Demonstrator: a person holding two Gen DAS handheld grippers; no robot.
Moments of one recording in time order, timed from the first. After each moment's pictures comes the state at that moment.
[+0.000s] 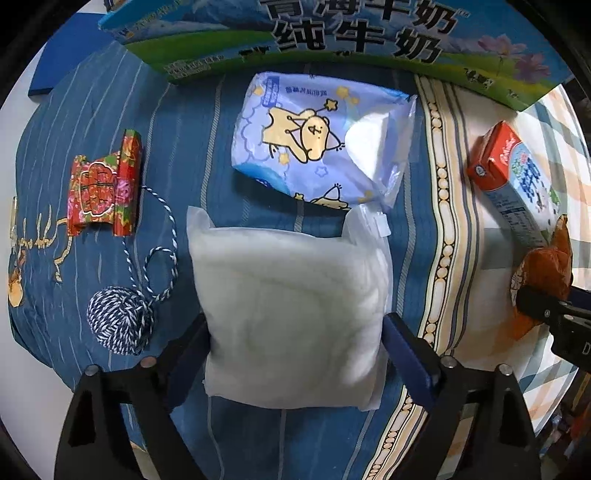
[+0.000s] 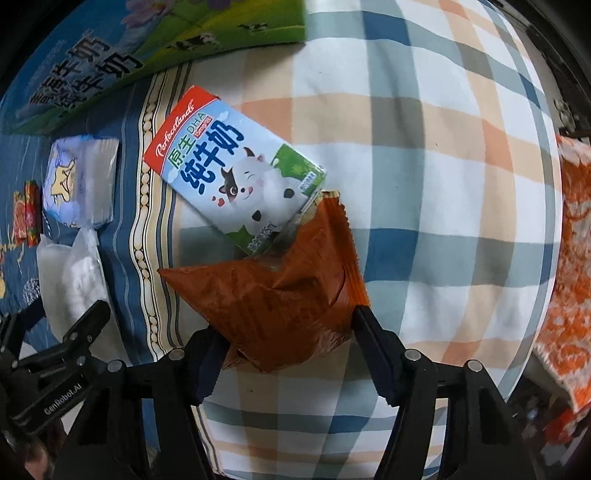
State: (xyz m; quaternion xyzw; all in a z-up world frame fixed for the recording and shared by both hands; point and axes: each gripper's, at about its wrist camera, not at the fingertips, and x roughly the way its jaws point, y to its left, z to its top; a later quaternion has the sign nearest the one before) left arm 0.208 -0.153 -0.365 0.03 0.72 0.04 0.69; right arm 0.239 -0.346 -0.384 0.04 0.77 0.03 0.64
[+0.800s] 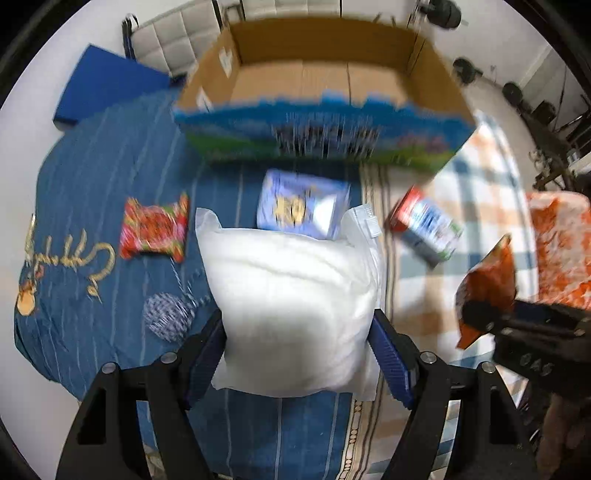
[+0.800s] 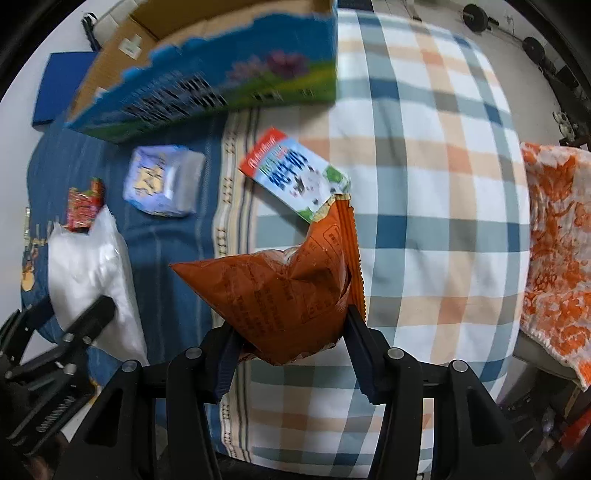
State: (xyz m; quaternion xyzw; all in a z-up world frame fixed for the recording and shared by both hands) left arm 0.144 -0.172 -0.190 0.02 0.65 0.01 0.76; right arm 0.176 -0.327 -0.253 0.07 0.71 0.06 0.70
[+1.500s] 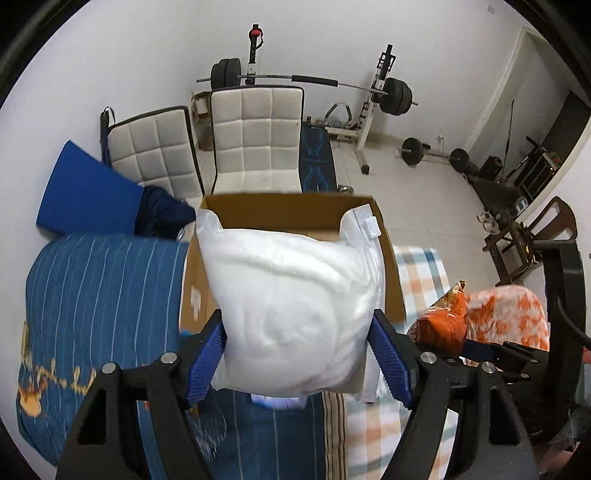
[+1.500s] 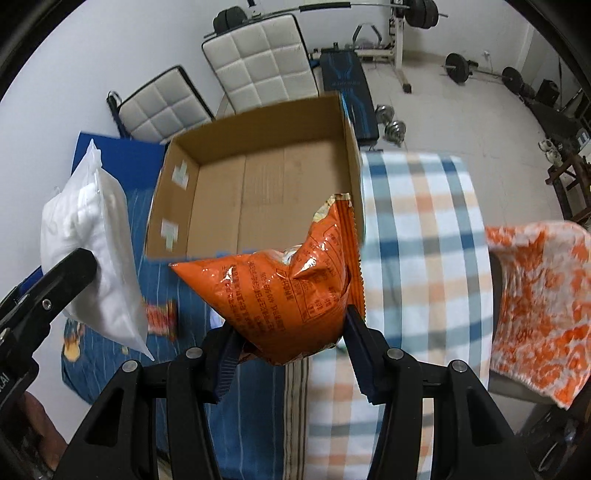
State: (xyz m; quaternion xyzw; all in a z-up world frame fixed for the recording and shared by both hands) left arm 0.291 -0.141 -0.057 -0.02 0.50 -0.09 0.86; right arm 0.278 -0.324 -0.100 0.11 0.60 0.04 0.79
